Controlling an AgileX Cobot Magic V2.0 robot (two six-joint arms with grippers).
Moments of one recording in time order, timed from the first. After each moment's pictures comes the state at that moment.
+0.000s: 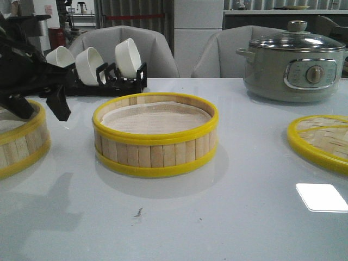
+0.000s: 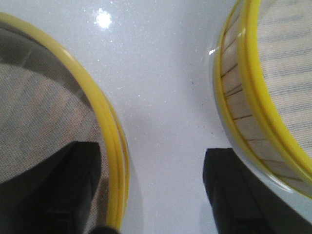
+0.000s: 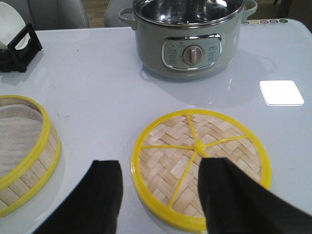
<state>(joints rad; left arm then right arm) -0.26 1.76 -1.17 -0.10 0.52 -0.01 0.01 0.73 -0.56 -0.01 0.25 0.15</state>
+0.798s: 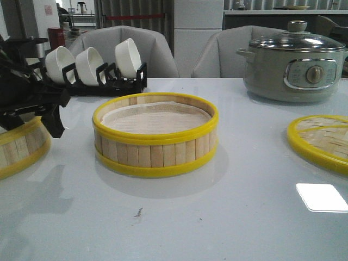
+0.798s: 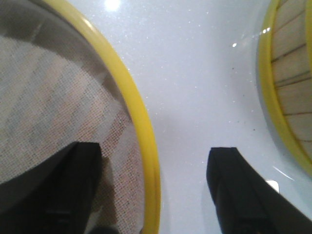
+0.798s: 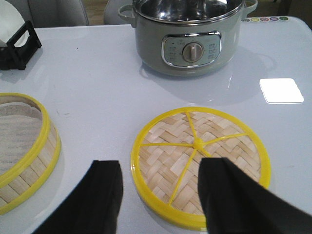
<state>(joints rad) -0.22 1.84 -1.17 -0.08 0.51 -0.02 0.01 0.73 -0.56 -0.01 0.26 0.15</state>
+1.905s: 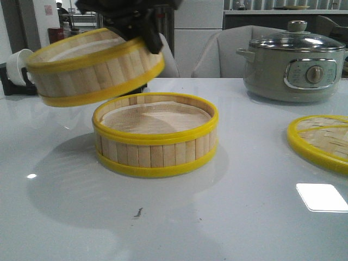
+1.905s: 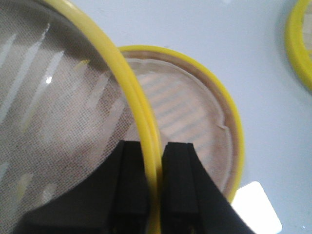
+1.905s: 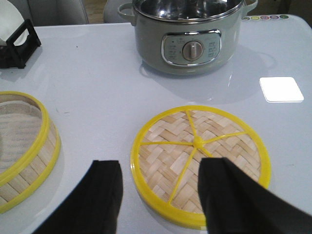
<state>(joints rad) -0.59 1.90 -1.72 -0.07 0.82 -0.03 0.01 0.73 -0.56 -0.01 0.27 0.15</state>
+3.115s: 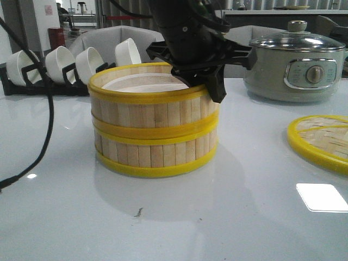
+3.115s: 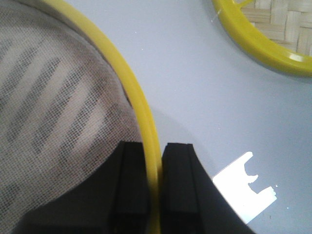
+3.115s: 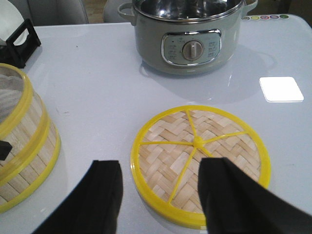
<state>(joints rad) -0.76 2.07 -1.77 -0.07 0.75 -0.03 0.01 0.73 -0.56 -0.01 0.27 0.15</state>
